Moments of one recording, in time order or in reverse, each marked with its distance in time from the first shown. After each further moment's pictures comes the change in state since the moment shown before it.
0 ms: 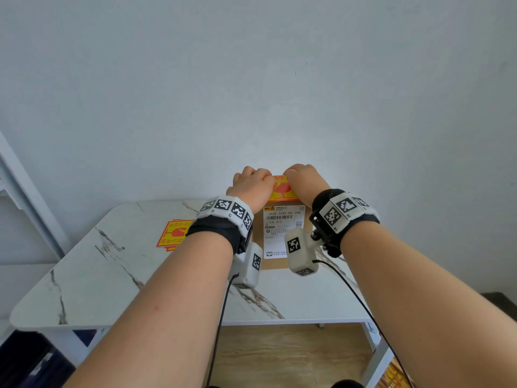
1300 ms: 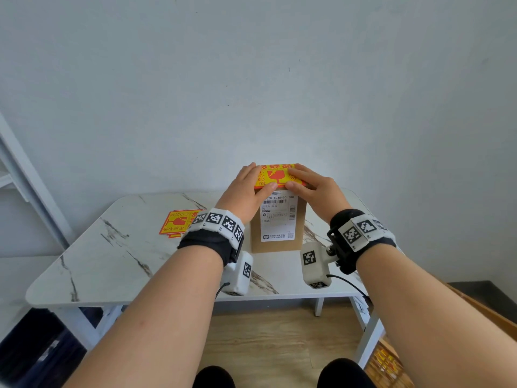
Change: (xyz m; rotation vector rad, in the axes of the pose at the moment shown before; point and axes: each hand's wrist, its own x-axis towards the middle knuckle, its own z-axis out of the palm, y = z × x) left_hand -0.035 -0.029 0.017 0.044 0.091 0.217; right_hand -0.056 0.057 -0.003 0.488 0.051 -0.284
